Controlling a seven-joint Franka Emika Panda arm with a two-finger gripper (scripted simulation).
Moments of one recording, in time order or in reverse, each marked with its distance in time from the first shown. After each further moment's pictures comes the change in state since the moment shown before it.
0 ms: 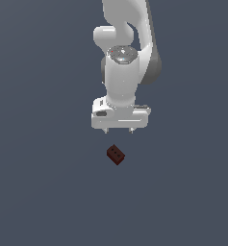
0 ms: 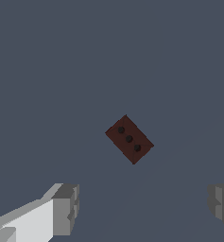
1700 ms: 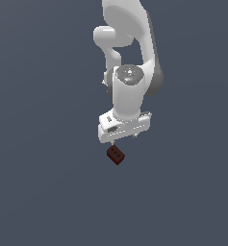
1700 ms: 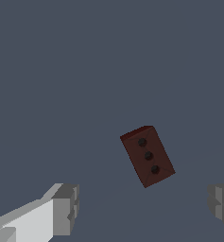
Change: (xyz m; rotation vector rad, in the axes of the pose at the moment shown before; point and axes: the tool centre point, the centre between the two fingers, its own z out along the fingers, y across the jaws) arm 0.010 -0.021 0.040 0.014 -0.015 -0.305
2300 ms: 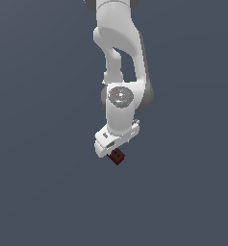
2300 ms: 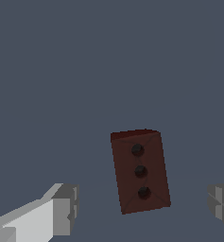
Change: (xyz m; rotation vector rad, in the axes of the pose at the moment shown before) arm -0.001 0.024 0.055 0.005 -0.032 -0.287
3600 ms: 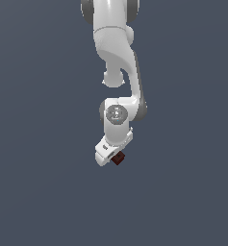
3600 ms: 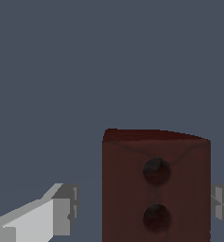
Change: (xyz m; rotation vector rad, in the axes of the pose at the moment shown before) arm -0.006 0.009 0.065 0.008 -0.012 -0.142
